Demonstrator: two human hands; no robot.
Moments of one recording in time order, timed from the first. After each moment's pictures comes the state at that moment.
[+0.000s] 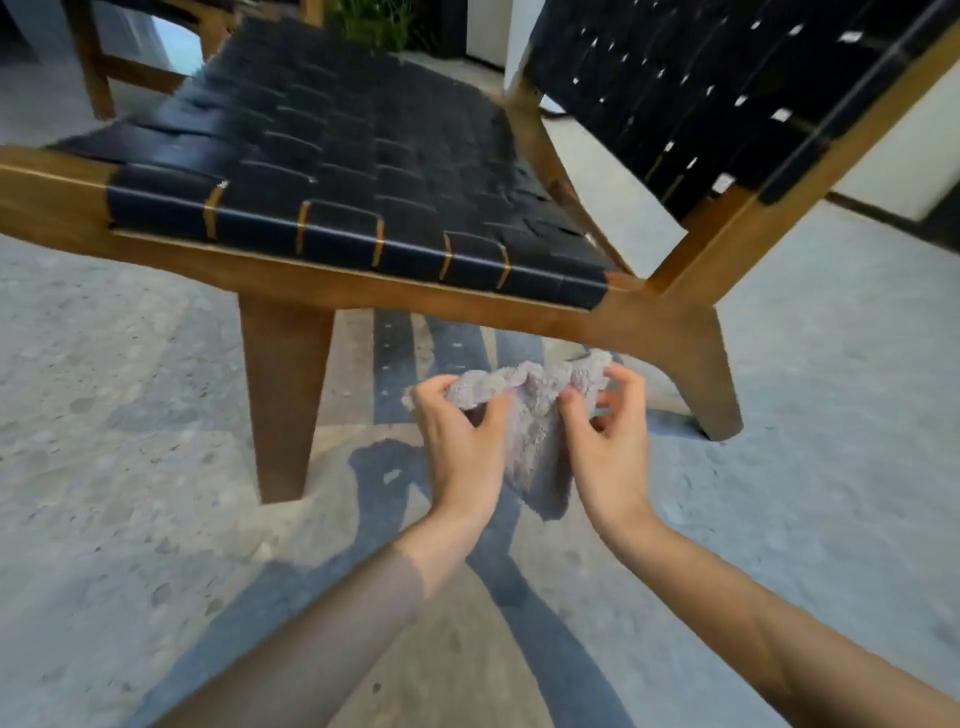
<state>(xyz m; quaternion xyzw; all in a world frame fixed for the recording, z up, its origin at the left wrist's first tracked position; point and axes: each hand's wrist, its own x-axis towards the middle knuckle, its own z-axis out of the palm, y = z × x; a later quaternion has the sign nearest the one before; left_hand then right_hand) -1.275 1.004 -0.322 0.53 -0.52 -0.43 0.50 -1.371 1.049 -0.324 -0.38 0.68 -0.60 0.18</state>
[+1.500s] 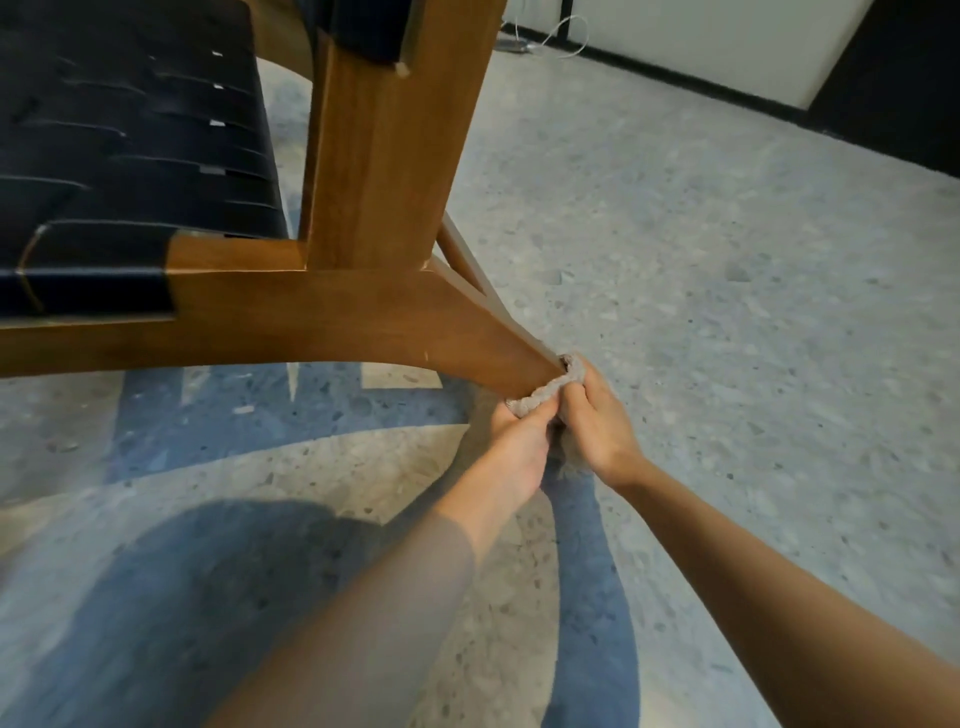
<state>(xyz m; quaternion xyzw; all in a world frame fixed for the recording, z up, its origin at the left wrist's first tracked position) -1.580 1.006 -0.432 0.43 -0.27 -0.81 0.30 -1.655 1.048 -0.440 -0.38 0.78 -0.42 0.25</state>
